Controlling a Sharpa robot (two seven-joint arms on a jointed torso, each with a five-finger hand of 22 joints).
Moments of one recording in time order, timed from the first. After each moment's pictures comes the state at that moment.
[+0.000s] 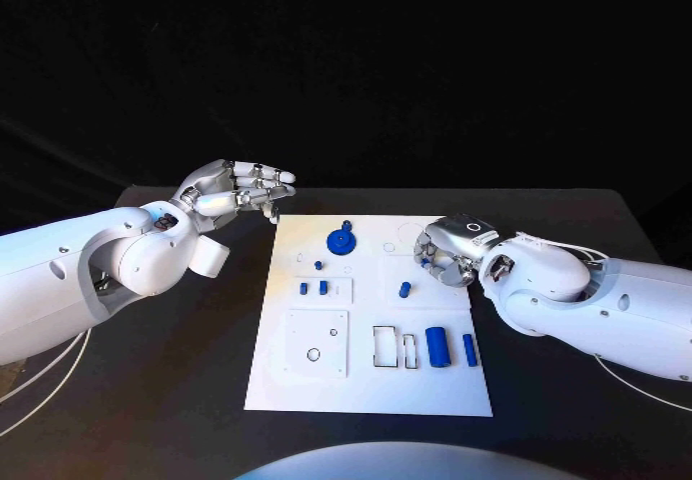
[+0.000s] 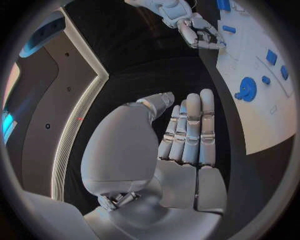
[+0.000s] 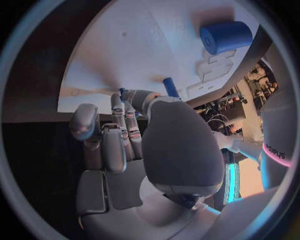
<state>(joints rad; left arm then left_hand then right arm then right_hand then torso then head) 1.21 -0.97 0.01 1.54 -0.20 -0.07 0.31 1.41 -0.21 0.56 0.06 0.21 0.88 0.21 0.21 0.23 1.01 0.14 0.29 0.10 1.04 0.05 1.07 0.35 0.18 0.96 0.14 0.89 0.55 1.20 -0.89 -0.16 1.65 -1.75 -0.34 -0.29 1.43 -0.24 0.69 0.10 0.23 1.12 0.12 0.25 0.42 1.24 0.08 0.16 0.10 1.46 -0.02 1.42 1.25 0.13 1.33 0.07 1.02 1.31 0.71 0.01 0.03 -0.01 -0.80</state>
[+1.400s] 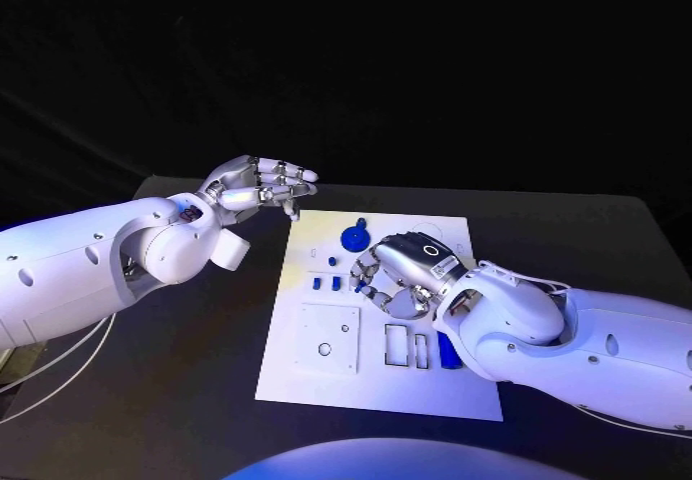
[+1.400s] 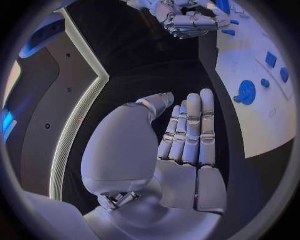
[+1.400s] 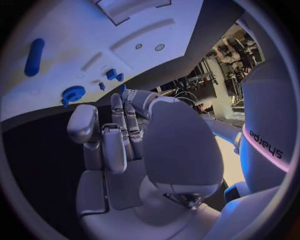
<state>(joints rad) 1.21 -0.95 0.00 1.52 -0.22 -0.04 0.30 1.40 -0.20 0.55 0.07 0.22 0.87 0.21 0.21 0.22 1.00 0.14 0.30 0.10 1.04 0.06 1.07 0.35 0.18 0.96 0.14 0.88 0.55 1.15 -0.77 -0.15 1.84 -1.71 -0.49 -0.25 1.42 -0.25 0.70 0.08 0.21 1.11 0.11 0.25 0.43 1.24 0.08 0.16 0.10 1.46 -0.02 1.43 1.26 0.12 1.33 0.07 1.05 1.31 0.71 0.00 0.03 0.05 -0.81</state>
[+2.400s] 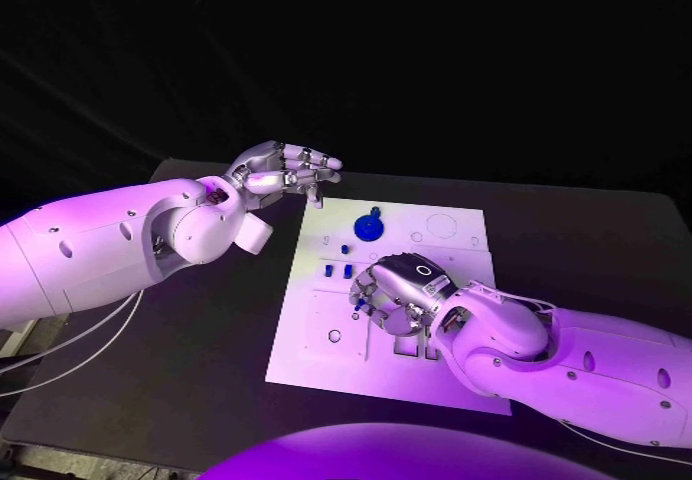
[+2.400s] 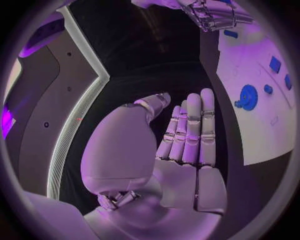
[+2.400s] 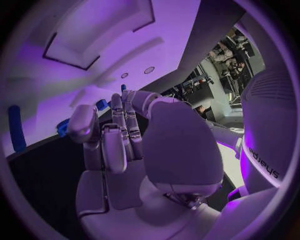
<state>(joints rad) 1.21 -0.92 0.00 1.50 -0.20 -0.03 0.30 1.37 -0.20 0.53 0.09 0.22 0.87 0.21 0.21 0.22 0.99 0.14 0.32 0.10 1.04 0.06 1.07 0.35 0.18 0.96 0.15 0.86 0.53 1.06 -0.71 -0.16 1.77 -1.72 -0.46 -0.24 1.42 -0.24 0.70 0.08 0.20 1.11 0.11 0.25 0.43 1.24 0.08 0.15 0.10 1.46 -0.02 1.43 1.26 0.12 1.33 0.07 1.05 1.31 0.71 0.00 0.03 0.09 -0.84</state>
